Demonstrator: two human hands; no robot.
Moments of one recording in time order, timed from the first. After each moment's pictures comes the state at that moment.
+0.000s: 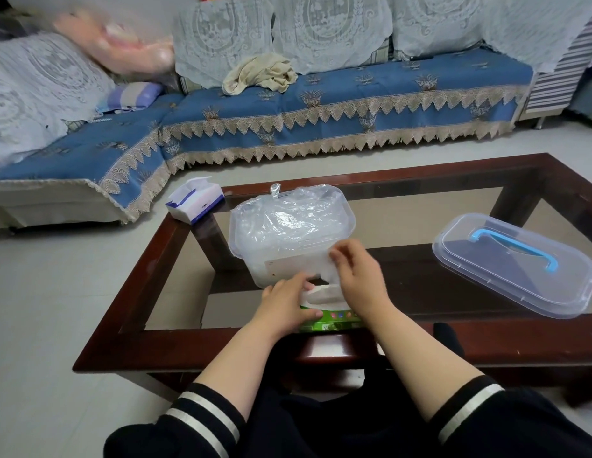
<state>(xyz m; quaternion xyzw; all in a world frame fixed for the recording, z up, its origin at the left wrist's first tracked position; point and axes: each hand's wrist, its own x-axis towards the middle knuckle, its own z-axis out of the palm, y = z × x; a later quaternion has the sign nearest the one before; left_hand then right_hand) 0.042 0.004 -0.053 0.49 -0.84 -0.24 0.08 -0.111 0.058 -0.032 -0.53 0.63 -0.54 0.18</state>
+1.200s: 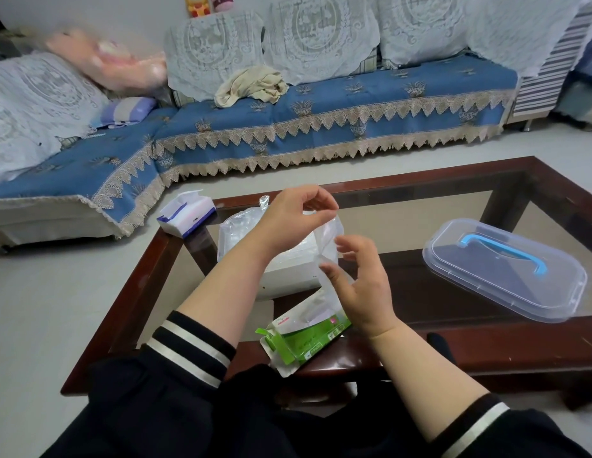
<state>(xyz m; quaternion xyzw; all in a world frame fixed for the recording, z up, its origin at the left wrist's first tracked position) -0.023 -0.024 0.097 0.30 -0.85 -0.32 0.28 -0.126 0.064 -0.030 -0.56 0.52 -0.64 0.02</state>
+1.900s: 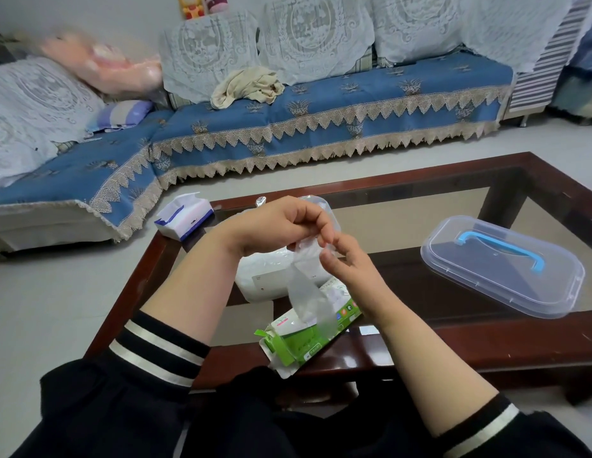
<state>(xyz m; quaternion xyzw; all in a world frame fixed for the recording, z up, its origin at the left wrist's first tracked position) -0.002 -0.019 0.125 0.23 -0.87 -0.43 0.05 -0.130 0.069 0.006 -0.48 0.46 -0.61 0.43</state>
